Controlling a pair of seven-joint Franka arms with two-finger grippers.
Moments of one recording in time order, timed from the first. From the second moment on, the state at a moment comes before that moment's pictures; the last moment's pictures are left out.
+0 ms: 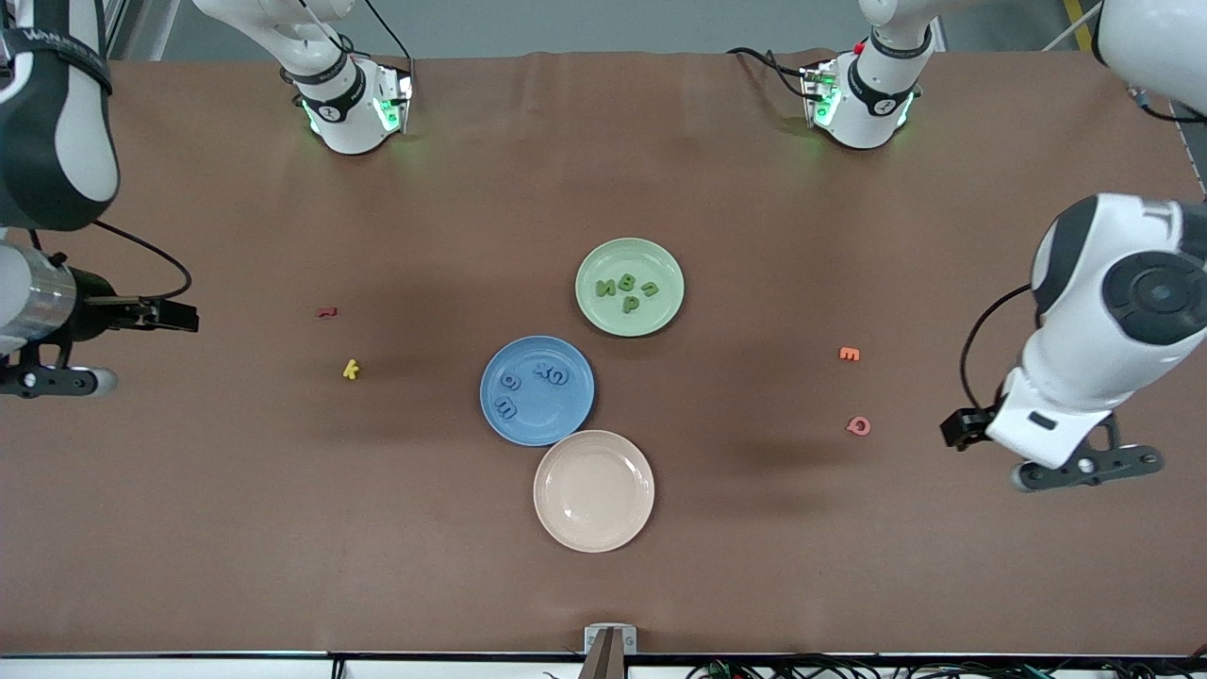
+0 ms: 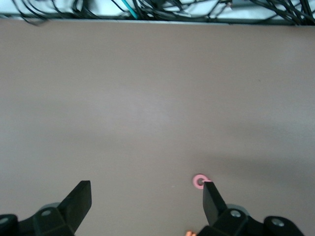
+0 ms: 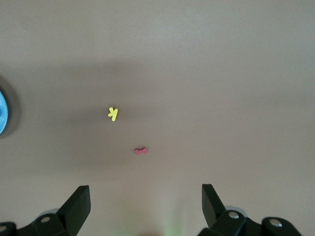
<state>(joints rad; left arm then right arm) 0.37 0.52 -0.69 -1.35 0.60 1.82 -0.48 -0.03 0.29 0.03 -1.36 -0.08 1.43 0.03</state>
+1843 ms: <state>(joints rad) 0.04 -0.08 -0.09 -1.60 0.02 1.51 -0.10 -0.05 0.07 0.04 -1.46 -0.02 1.40 0.03</state>
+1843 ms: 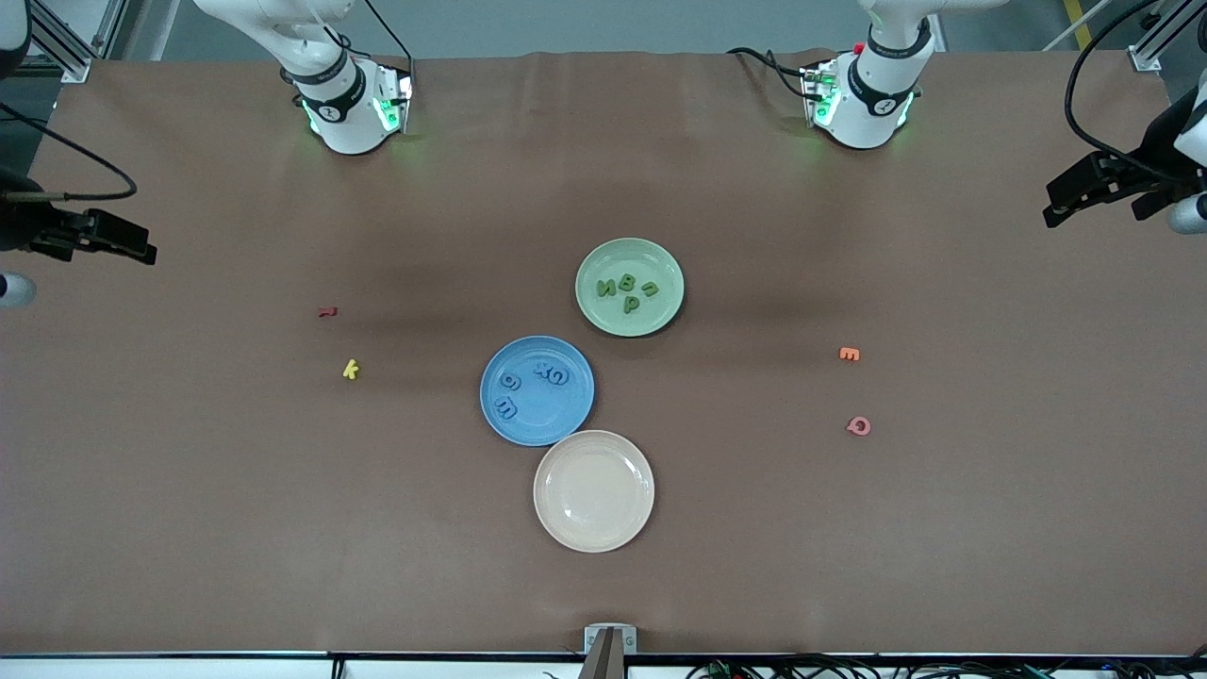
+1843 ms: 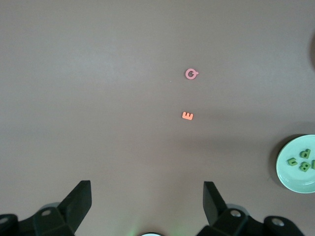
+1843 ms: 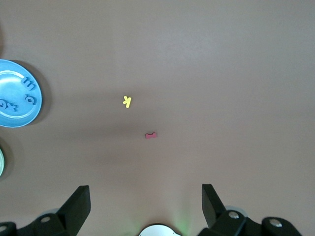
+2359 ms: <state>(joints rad) 0.03 -0.08 -0.16 -1.61 0.02 1.50 -0.12 -0.02 -0.03 -0.01 -1.56 -0.02 1.44 0.03</state>
